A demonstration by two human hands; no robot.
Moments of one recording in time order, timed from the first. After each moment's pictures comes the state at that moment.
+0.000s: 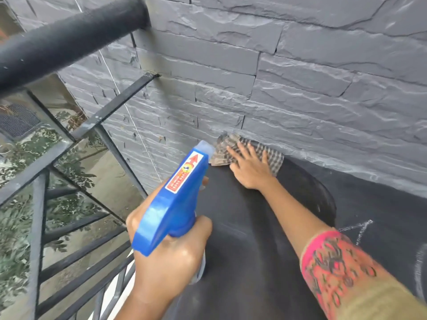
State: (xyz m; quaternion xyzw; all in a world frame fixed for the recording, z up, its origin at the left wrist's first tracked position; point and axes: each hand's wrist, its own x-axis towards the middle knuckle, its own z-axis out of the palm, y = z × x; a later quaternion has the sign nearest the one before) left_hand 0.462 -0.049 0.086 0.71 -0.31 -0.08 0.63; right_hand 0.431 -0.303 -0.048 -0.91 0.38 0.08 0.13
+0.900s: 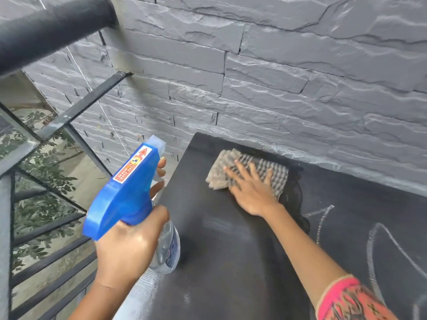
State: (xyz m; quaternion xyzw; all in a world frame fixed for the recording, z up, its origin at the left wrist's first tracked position) left_hand 0.457 -0.051 0.090 0.72 -0.27 -0.09 0.63; right_hand 0.338 -0.266 -0.045 -0.90 0.40 0.10 0.13
